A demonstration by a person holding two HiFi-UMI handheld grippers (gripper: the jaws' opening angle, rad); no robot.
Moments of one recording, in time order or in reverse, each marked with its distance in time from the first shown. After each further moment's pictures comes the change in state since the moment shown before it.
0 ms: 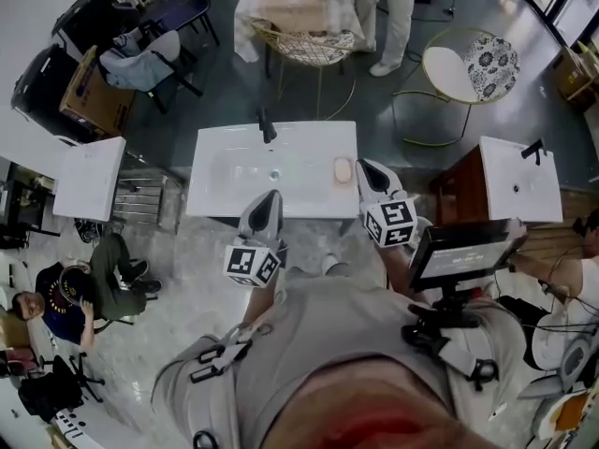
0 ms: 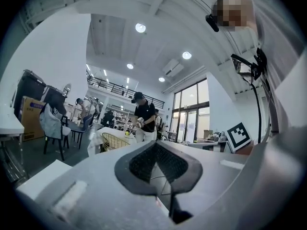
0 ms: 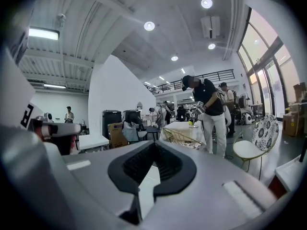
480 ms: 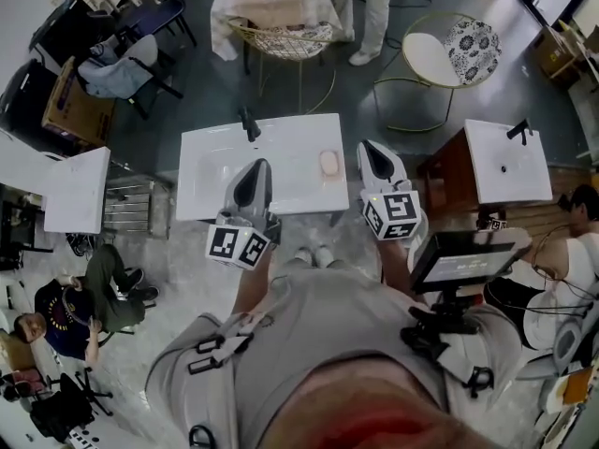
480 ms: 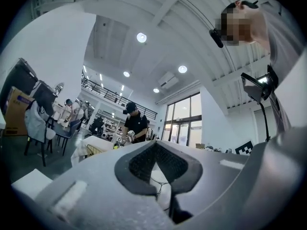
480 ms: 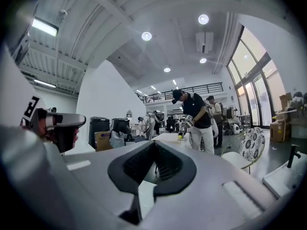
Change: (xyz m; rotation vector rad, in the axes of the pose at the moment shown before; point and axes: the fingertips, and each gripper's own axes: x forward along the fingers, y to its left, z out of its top) left arm 0.049 -0.005 0.074 -0.037 -0.133 -0.106; right arm -0.012 -0.024 0.053 -0.022 -0.122 -0.135
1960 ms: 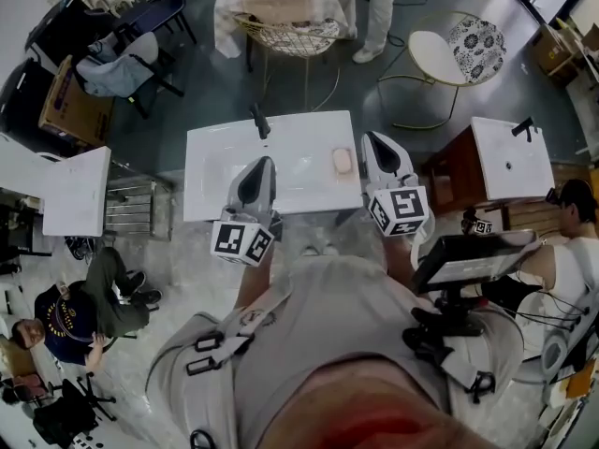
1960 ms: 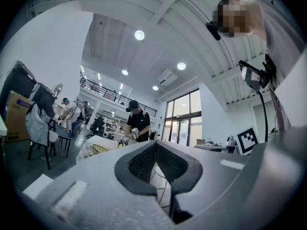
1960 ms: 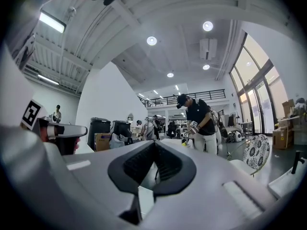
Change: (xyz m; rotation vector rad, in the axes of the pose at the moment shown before) left arm -0.010 0.052 -0.011 0.031 0.028 -0.010; right arm 0.030 0.035 0.016 -0.050 -0.060 0.004
